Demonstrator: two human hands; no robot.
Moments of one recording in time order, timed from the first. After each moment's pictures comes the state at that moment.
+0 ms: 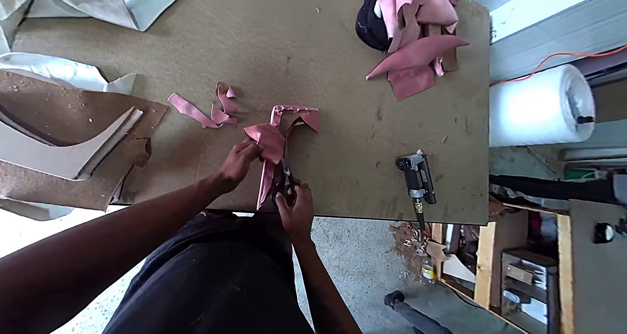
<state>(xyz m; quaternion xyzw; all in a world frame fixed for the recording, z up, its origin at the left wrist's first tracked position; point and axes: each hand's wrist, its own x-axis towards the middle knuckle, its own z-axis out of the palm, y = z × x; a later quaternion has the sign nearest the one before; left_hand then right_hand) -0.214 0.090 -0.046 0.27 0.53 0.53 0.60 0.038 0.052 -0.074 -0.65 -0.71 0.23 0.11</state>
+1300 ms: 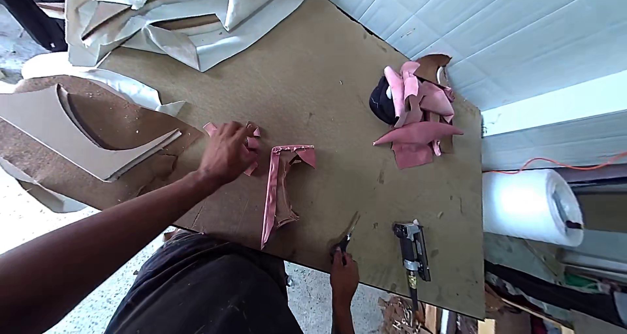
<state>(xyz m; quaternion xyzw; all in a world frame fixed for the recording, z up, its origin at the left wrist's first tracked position) -0.325 0.112 0.005 0.55 0.78 0.27 0.12 0.186 0.123 -0.077 -0.78 -0.61 0.15 0.06</state>
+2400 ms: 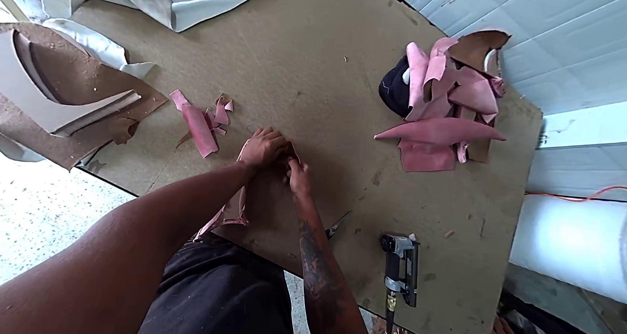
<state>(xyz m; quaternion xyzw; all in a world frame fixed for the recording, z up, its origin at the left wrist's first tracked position) -0.163 0.256 -0.102 0.60 0.75 0.25 0.10 0.001 0.306 -0.057 -0.56 -0.52 0.63 0.13</state>
